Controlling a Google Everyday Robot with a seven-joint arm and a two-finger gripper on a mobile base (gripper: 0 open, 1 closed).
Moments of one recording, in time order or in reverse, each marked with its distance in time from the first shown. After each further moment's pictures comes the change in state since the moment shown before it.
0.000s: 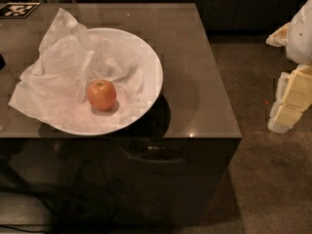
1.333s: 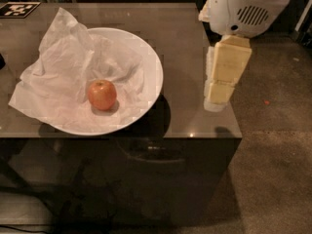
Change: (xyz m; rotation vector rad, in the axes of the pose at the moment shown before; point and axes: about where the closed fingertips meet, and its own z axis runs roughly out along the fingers) arm -0.124 0.009 -0.016 -0.011 -0.030 -0.189
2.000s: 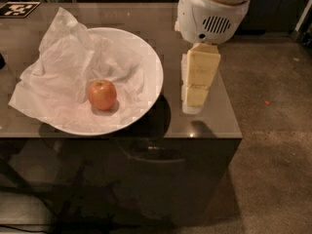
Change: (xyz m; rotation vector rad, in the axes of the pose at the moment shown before) arm -0.032 -0.002 0.029 -0.058 -0.007 -0.062
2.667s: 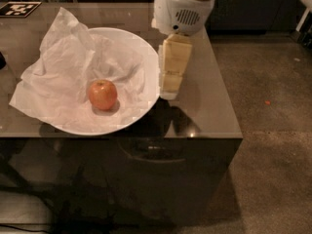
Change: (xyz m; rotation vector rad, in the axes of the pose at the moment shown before) arm -0.038 -0.037 0.026 -0.041 -0.078 -0.067
